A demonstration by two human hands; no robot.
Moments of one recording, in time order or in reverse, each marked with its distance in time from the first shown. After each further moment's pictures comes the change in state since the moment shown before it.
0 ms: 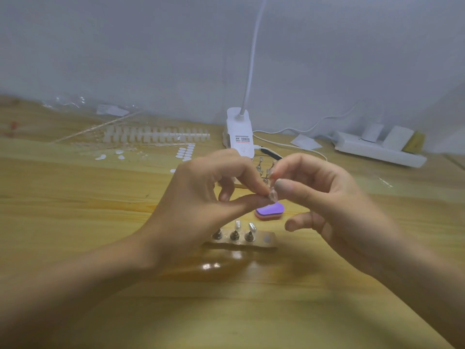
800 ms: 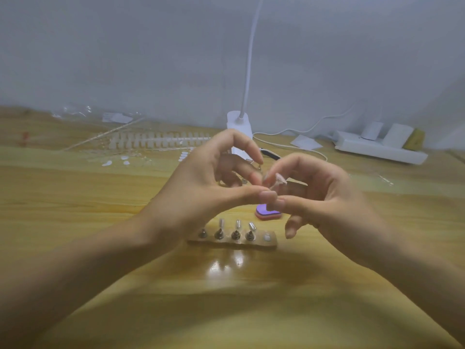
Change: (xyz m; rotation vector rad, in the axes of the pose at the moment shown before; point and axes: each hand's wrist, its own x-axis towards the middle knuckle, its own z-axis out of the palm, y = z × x) left_hand 0.013 0.009 -0.008 -0.223 -0.088 -0.248; right_hand 0.001 0.004 -0.006 -0.042 -0.088 -0.116
